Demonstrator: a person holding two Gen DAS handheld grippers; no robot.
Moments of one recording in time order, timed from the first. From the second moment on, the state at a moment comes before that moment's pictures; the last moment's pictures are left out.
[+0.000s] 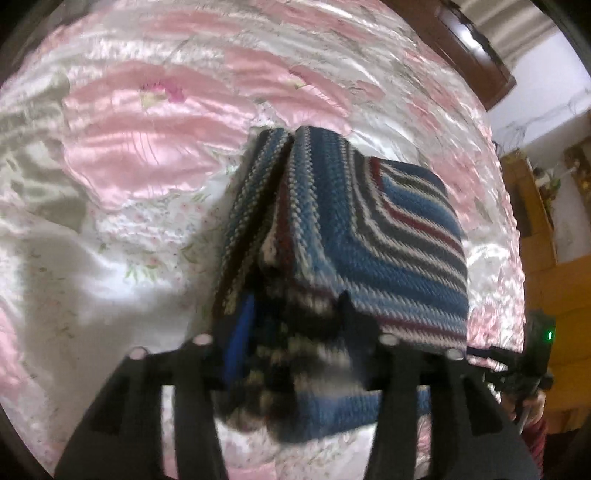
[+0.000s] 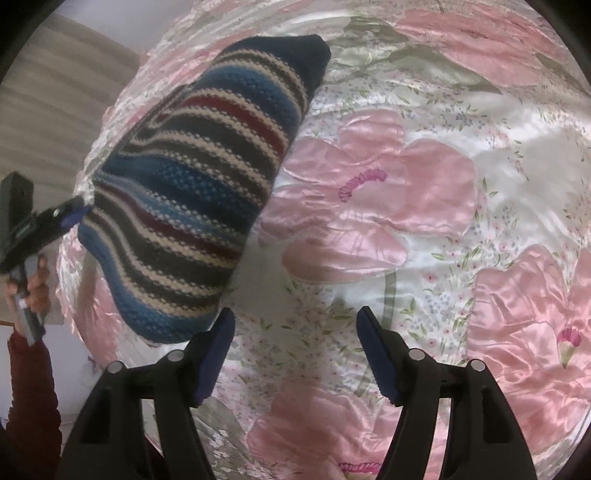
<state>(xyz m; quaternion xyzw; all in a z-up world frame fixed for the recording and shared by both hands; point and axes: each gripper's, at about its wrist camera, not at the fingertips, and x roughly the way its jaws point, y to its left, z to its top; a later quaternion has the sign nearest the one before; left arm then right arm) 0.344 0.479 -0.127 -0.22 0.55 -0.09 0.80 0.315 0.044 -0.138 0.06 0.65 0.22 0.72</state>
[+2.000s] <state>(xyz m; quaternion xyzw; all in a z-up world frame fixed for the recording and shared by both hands) 0.354 0.482 -0.088 -0.17 0.53 -0.10 0.82 0.400 0.089 -0.132 0.13 0.63 0.20 0.74</state>
